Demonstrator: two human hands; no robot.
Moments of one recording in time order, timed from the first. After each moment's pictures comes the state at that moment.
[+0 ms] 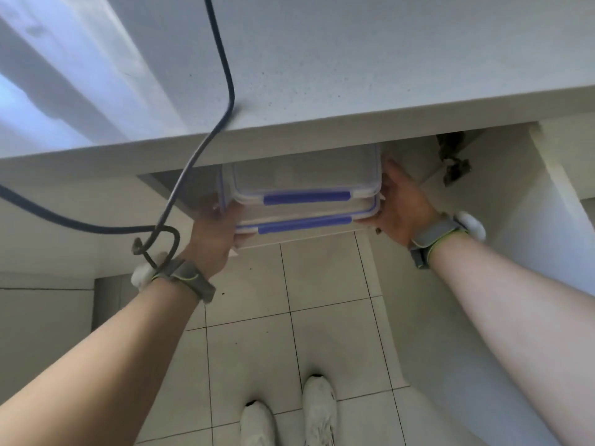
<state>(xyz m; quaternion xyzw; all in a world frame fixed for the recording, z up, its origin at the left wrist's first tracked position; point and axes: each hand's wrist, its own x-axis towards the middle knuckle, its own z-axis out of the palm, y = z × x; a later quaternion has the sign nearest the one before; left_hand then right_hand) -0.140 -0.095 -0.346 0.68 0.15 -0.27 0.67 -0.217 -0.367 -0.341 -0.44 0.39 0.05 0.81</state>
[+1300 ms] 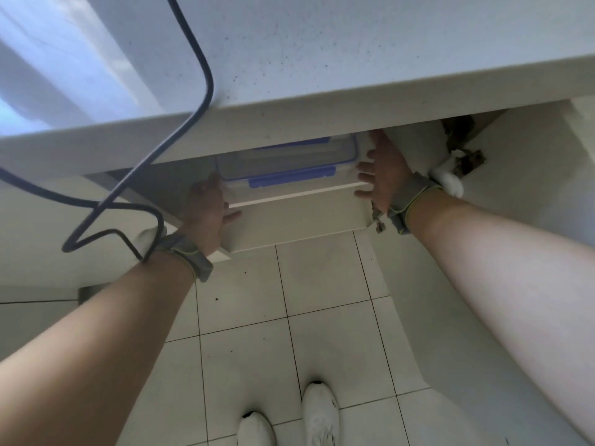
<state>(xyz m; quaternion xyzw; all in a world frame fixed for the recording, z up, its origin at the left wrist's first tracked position) -0.094 -0.131 -0.374 0.68 0.26 -0.26 0.64 -0.159 -0.383 -0.367 -0.54 0.46 0.06 0.70</state>
